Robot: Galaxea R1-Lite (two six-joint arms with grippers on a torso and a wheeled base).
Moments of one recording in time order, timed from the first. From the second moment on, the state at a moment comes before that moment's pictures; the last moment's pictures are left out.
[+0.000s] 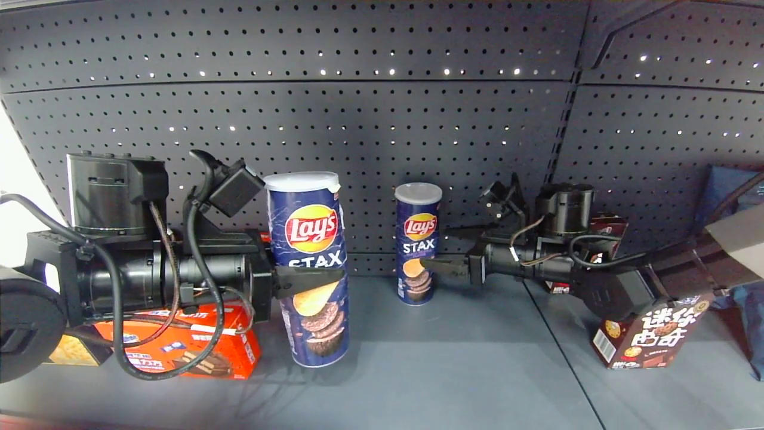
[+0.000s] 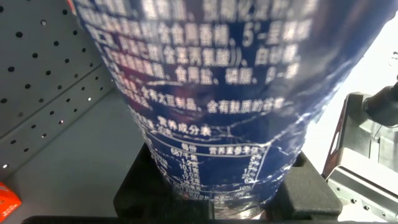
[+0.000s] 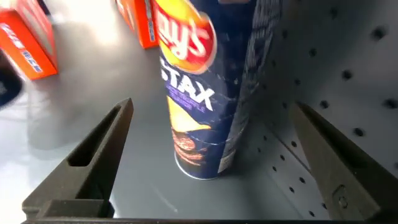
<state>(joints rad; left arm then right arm) -0.31 1.57 -0.83 -0.38 -0.73 0.09 0.43 2.04 -1.12 -0.73 0.61 -0.15</state>
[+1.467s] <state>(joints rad) -0.29 1.57 -0.83 -0.38 -0.73 0.09 0.47 2.28 -1.32 -0.79 0.59 -0.12</state>
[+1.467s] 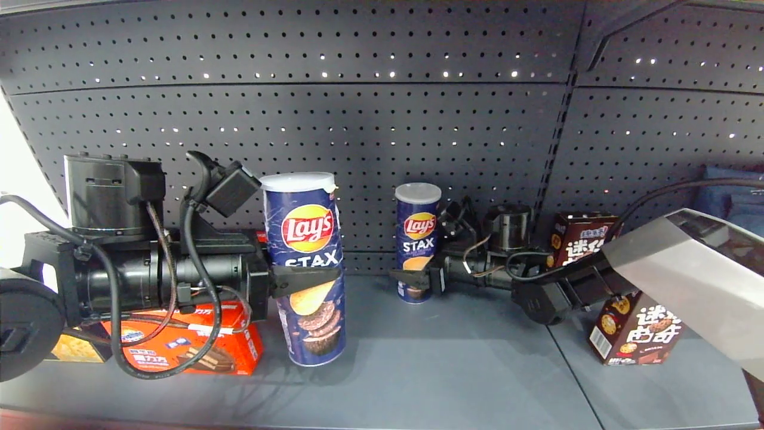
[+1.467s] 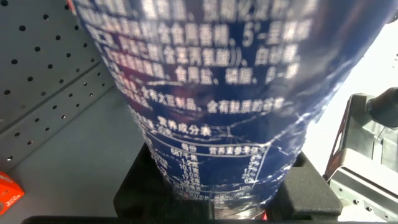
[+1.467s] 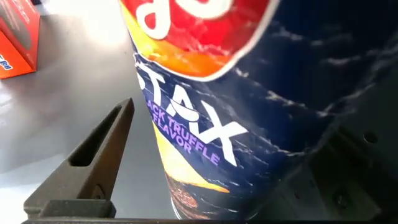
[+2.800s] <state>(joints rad) -0.30 1.57 -0.82 -0.38 -0.73 0.09 0.58 1.92 -0.99 -0.77 0.48 -0.11</state>
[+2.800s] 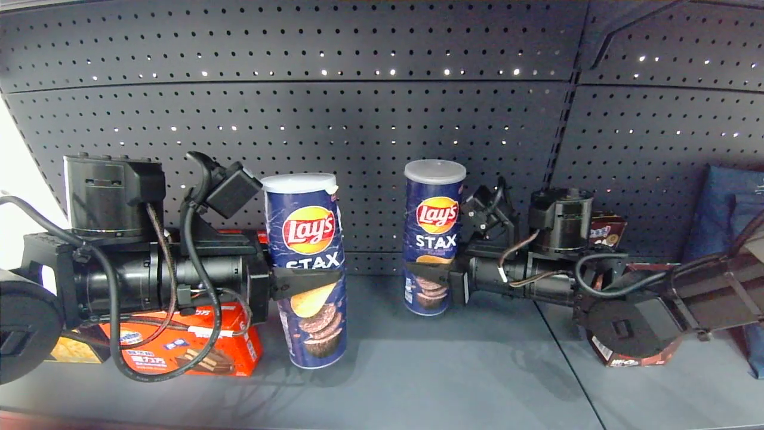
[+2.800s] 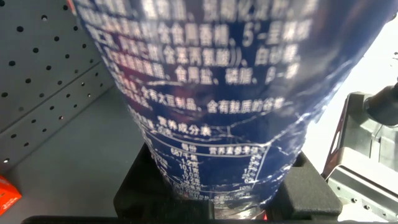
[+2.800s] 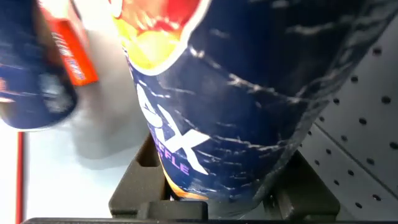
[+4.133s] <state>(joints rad) -0.35 1.55 -0.82 -0.38 -0.70 0.09 0.69 1.74 -0.48 -1.14 0.48 -0.04</state>
